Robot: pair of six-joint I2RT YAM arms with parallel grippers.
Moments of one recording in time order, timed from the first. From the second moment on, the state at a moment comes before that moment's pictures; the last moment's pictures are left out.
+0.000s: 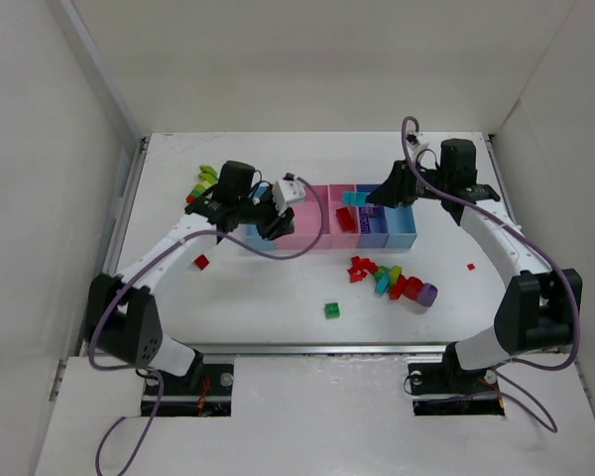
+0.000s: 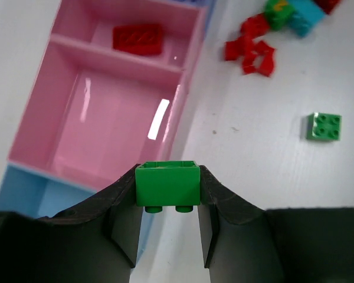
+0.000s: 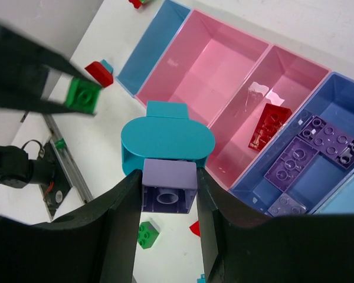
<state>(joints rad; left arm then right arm) -0.45 1.39 1.11 -0.43 0.66 0.62 0.12 1.48 1.19 -0.26 -0.86 0.18</state>
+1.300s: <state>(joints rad) -0.39 1.82 1.39 -0.44 0.41 0.38 0.12 1.48 1.20 -0.31 -0.84 0.15</state>
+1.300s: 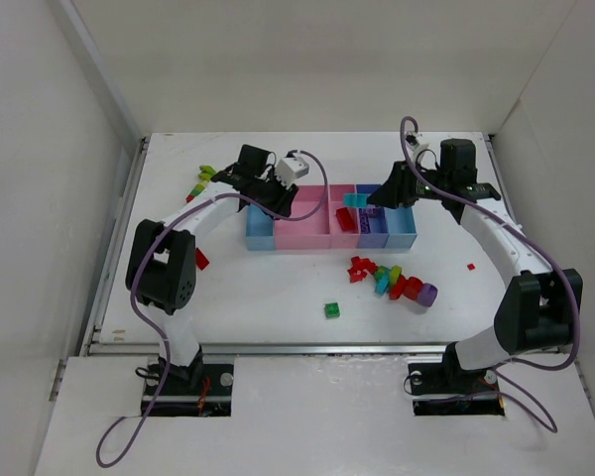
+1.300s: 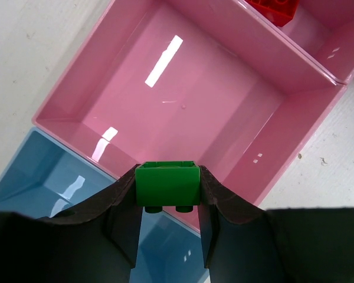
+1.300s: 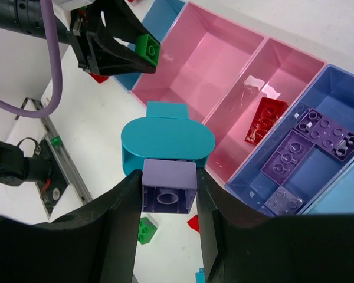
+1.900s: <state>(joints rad) -0.34 1.75 1.35 -0.42 0.37 0.44 0.12 1.48 1.20 -0.31 -0.84 0.15</state>
